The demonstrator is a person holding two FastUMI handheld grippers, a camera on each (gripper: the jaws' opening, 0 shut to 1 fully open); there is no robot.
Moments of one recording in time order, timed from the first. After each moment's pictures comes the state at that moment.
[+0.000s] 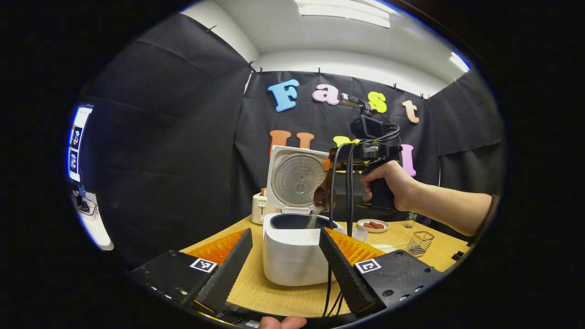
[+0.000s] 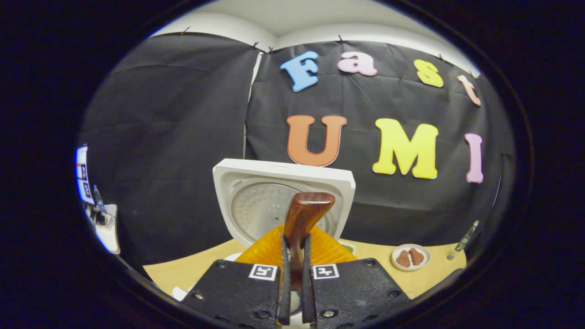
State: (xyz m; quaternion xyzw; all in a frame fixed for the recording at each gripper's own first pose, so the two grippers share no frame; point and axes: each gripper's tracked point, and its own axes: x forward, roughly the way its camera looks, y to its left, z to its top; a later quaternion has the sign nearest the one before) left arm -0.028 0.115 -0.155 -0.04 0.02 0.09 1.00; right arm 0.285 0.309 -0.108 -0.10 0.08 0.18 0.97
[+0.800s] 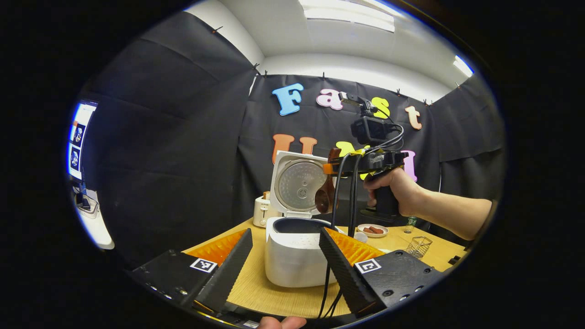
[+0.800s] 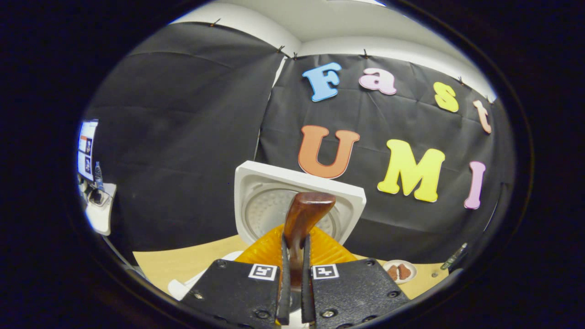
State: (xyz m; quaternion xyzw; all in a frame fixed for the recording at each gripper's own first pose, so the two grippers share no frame) left arm -0.037 0.119 -0.142 -0.05 0.00 0.09 0.99; right arm 0.267 0.317 -0.092 -0.12 0.05 0.20 0.97
